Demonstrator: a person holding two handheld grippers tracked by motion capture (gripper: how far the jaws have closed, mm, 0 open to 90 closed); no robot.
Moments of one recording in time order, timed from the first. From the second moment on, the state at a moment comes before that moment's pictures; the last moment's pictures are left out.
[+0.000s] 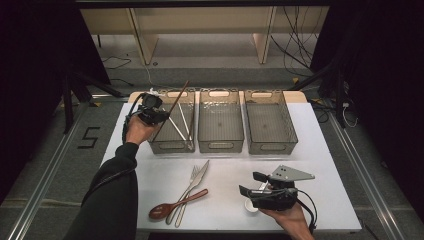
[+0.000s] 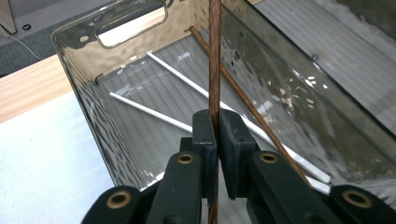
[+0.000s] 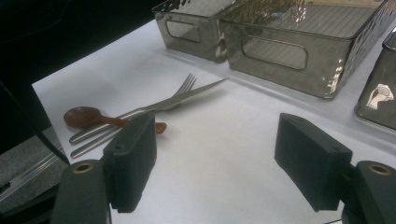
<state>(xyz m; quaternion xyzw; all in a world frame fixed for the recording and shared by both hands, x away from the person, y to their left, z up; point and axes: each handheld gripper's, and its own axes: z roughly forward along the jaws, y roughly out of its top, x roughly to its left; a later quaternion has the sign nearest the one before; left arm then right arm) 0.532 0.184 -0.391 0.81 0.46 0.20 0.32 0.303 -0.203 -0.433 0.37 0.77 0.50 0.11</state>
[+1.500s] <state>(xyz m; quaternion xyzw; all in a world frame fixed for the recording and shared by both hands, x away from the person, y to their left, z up) 0.492 0.193 -0.392 0.81 0.47 0.13 0.33 0.303 -0.203 -0.432 0.38 0.77 0.50 0.11</state>
